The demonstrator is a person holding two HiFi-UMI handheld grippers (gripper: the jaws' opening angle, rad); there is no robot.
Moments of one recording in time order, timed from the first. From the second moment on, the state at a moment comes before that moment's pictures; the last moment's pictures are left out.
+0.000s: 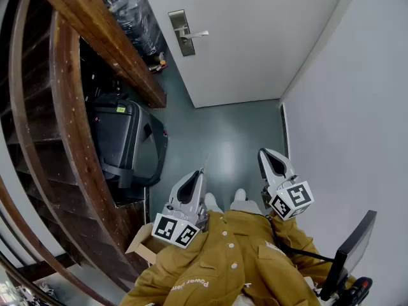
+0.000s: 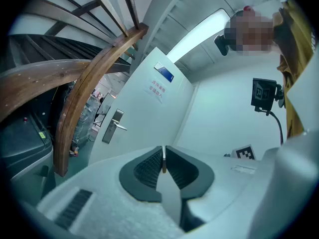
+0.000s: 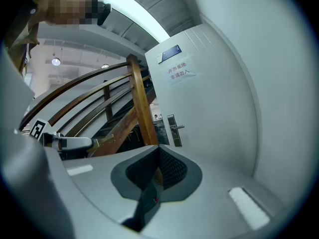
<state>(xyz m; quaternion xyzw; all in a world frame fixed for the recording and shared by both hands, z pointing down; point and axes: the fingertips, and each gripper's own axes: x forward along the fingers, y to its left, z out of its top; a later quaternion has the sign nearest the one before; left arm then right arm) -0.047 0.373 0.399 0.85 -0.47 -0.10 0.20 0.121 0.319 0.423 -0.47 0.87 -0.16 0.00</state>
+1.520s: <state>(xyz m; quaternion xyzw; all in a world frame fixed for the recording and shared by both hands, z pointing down) -0.041 0.283 0.419 0.82 -0.51 -0.11 0.23 0.139 0.238 0.432 -0.41 0.90 -0.14 -0.01</state>
